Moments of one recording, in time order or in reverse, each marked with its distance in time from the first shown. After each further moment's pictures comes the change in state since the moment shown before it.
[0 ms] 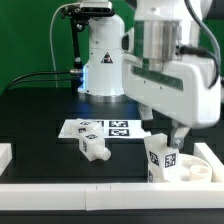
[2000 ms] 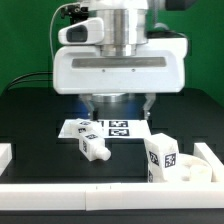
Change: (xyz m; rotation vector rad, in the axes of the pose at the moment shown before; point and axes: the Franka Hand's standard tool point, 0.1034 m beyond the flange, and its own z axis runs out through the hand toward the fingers) arm 0.032 0.078 -0.003 0.008 -0.002 -1.176
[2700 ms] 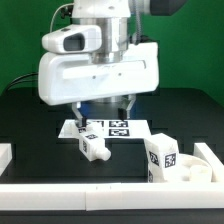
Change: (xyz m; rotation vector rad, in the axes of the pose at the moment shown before) arm -0.024 0.028 0.018 -0.002 -0.054 -0.511
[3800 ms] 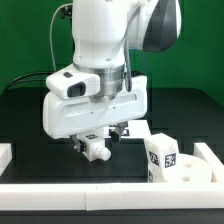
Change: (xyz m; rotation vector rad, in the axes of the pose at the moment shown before) arm -0.043 -0.018 0.062 0.019 -0.116 -0.009
